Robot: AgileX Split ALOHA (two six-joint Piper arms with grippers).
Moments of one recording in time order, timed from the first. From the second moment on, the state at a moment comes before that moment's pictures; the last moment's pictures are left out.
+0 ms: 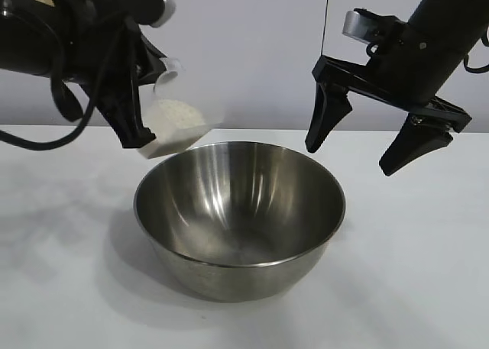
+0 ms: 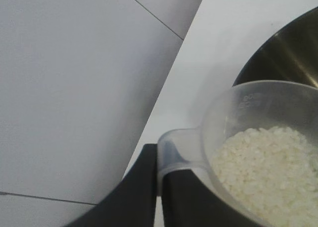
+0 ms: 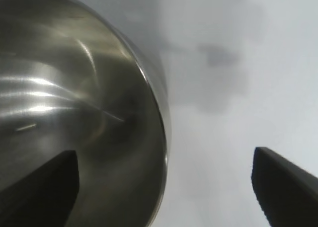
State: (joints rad) left arm -0.62 1.63 -0.84 -0.25 -0.29 1.19; right arm 0.21 1.79 -1.26 0.39 0.87 -0.10
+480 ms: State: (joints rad) left arm -0.67 1.75 -0.90 0.08 -0.30 1.30; right arm 0.21 1.79 -1.26 0.37 0.87 -0.10
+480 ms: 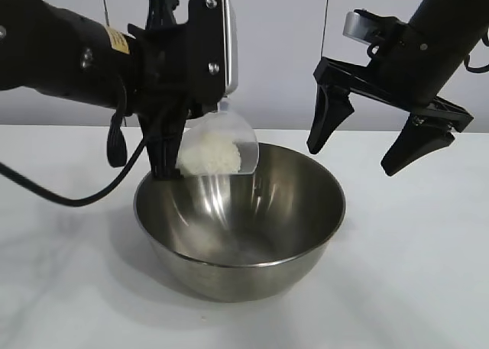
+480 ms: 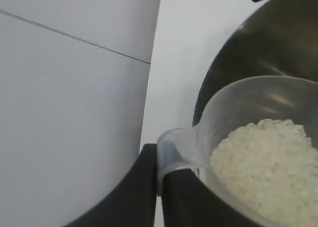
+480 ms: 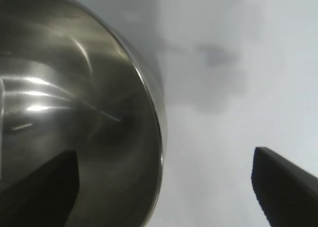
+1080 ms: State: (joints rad) left arm -0.67 1.77 -0.90 0.36 -0.36 1.69; right arm 0.21 1.79 -1.26 0.37 0.87 -0.10
